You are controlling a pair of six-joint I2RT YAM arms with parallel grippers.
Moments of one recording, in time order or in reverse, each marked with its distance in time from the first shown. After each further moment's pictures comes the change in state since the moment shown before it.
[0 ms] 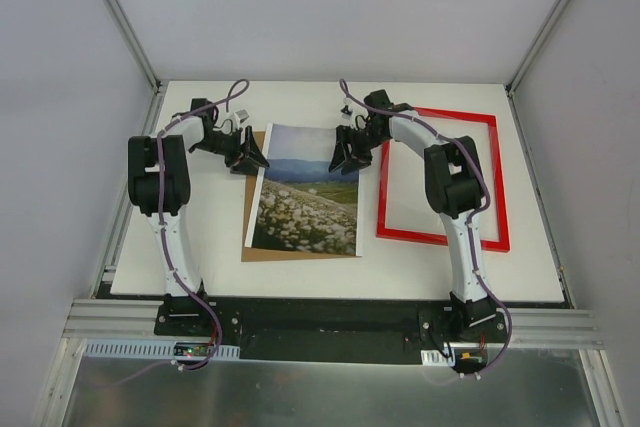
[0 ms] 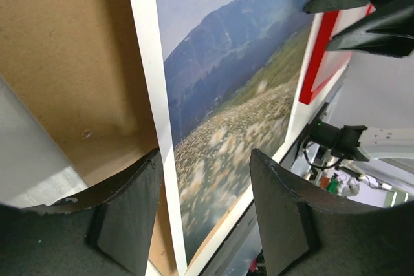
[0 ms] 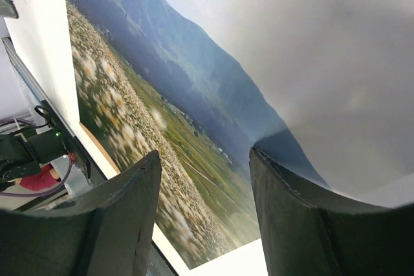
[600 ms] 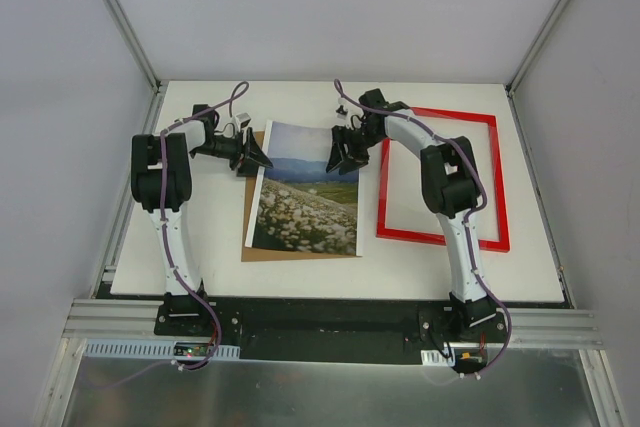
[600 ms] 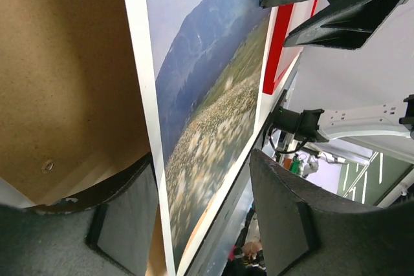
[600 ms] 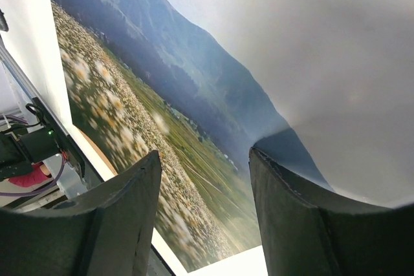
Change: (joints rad) left arm 0.011 0.052 -0.016 0.061 0.197 -0.041; right arm 0.021 0.029 0.056 -0.045 0.032 -0.026
